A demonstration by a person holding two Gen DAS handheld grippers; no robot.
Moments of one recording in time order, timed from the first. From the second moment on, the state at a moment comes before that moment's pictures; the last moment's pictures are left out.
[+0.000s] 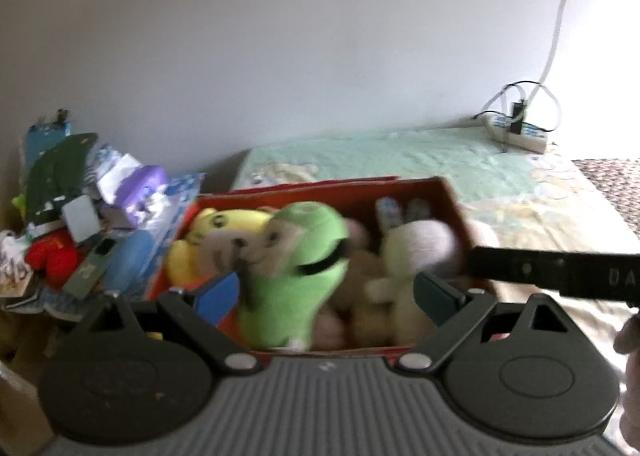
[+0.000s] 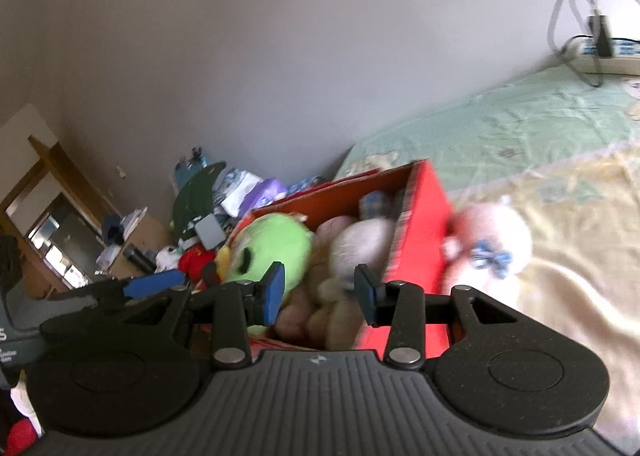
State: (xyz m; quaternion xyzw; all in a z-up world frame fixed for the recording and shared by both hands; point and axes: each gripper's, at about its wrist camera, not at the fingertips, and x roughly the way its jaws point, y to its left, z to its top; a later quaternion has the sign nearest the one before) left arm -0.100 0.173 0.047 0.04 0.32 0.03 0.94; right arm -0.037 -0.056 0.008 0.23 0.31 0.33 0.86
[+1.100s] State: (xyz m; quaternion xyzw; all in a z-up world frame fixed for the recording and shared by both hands) left arm -0.099 0.062 0.012 -0.01 0.41 -0.06 0.91; right arm 0.044 -0.103 -0.117 0.30 0.46 0.32 0.77
